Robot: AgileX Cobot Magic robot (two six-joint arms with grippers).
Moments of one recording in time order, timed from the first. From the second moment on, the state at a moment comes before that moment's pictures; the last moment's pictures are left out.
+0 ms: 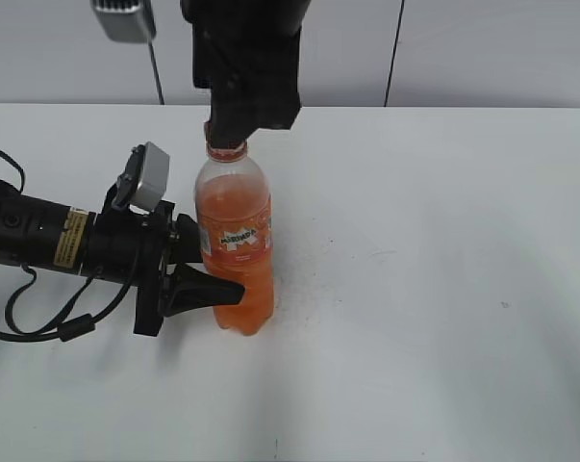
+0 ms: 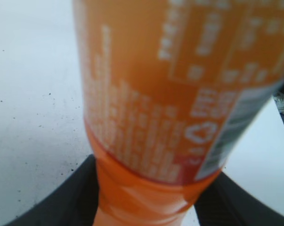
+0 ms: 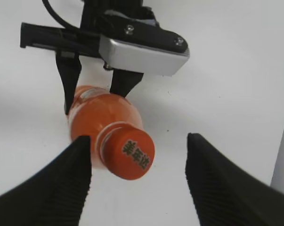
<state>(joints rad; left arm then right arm) -0.18 2.06 -0.87 1.57 -1.04 -0.67 0.80 1.94 -1.96 0.10 1.23 -1.18</state>
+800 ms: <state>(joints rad) -0.18 2.06 -0.87 1.57 -1.04 -0.68 0.80 1.88 -1.94 0.06 1.23 0.15</state>
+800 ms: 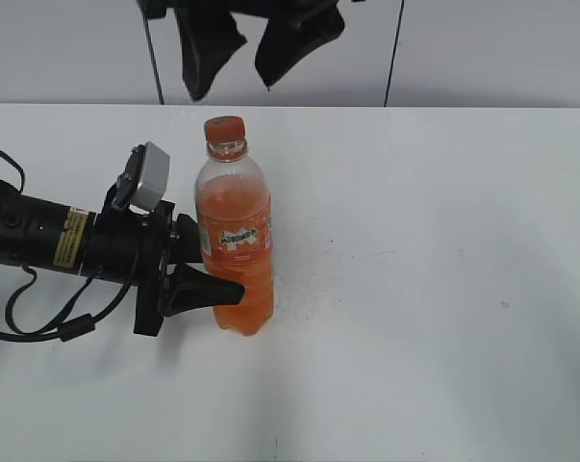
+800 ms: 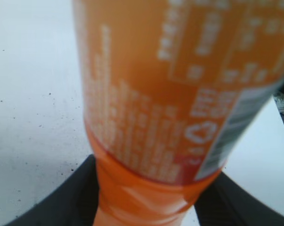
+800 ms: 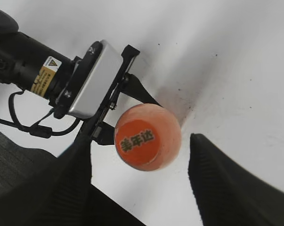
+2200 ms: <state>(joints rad) -0.18 2.06 -0.87 1.57 -1.04 -0.68 0.80 1.96 -1.94 0.09 1.22 -0.82</state>
